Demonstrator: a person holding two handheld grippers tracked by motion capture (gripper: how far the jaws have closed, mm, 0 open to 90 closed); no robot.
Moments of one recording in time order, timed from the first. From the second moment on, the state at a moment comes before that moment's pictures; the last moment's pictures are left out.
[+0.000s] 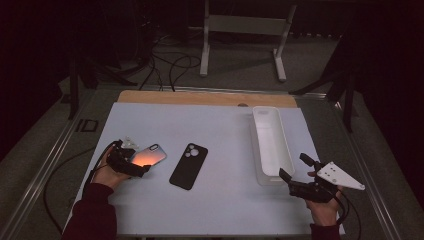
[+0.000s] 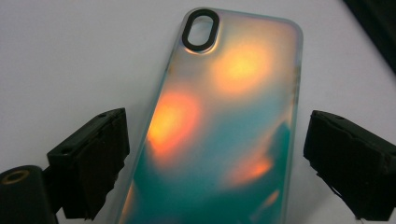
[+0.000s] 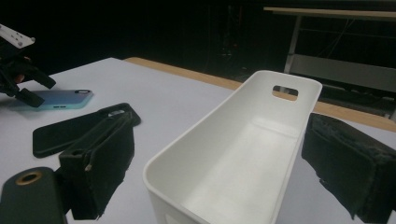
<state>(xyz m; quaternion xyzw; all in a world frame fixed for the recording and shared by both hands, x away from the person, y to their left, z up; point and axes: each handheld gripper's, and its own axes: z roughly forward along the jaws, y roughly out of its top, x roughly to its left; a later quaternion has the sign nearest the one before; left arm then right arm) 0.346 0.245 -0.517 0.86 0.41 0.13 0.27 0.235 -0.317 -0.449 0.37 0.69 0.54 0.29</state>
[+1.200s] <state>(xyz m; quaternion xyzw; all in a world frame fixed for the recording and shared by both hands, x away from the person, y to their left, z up) 0.346 0.243 -0.516 0.85 0.44 0.12 0.27 0.235 -0.317 -0.448 0.38 0.69 0.55 0.29</state>
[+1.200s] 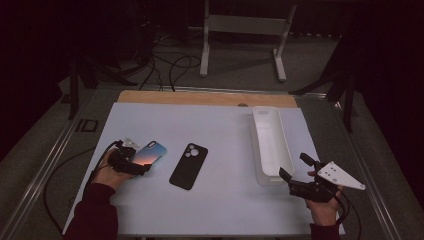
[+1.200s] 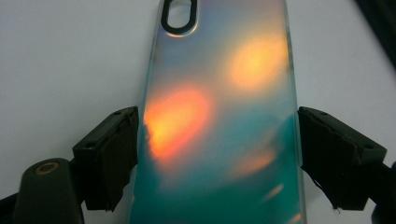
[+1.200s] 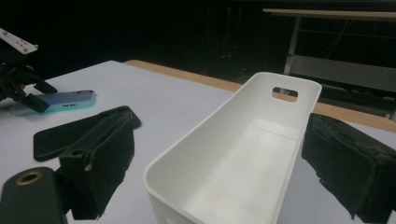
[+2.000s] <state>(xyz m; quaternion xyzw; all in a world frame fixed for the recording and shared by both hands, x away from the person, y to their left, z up) 0.333 0.236 -0.477 0.81 0.44 0.18 0.34 0.241 -0.311 -0.449 0.38 0.69 0.55 0.28</state>
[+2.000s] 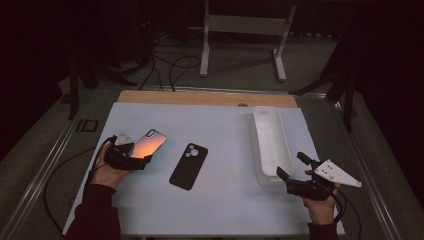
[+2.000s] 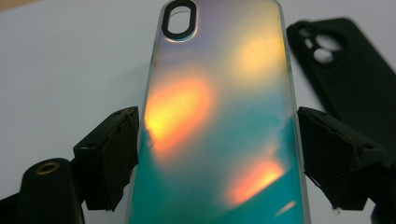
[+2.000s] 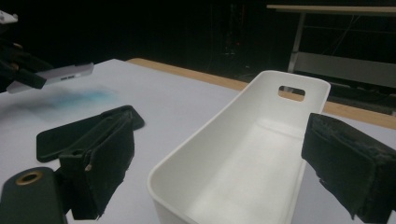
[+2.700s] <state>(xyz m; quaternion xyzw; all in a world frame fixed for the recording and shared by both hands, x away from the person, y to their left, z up) 0.331 0.190 -0.446 0.81 0.40 0.20 0.39 0.255 -0.302 -0.443 0.37 0.71 0.54 0.26</state>
